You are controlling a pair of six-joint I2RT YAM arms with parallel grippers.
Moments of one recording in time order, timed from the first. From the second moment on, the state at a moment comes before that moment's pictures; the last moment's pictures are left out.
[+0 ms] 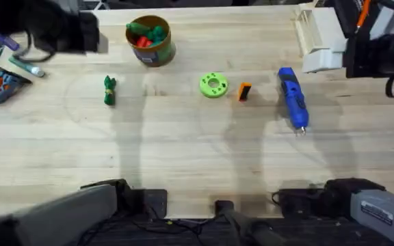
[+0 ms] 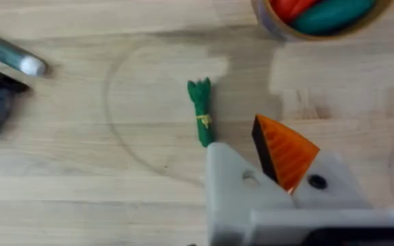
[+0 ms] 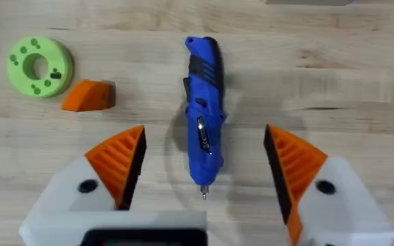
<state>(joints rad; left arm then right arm) 0.16 1.37 1.33 -1.02 0.04 0.17 0.00 1.12 1.12 -1.04 -0.02 0.02</state>
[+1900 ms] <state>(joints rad) 0.08 0.65 1.03 -0.97 0.26 0.02 0.00 1.12 1.12 -1.04 -0.02 0.02</state>
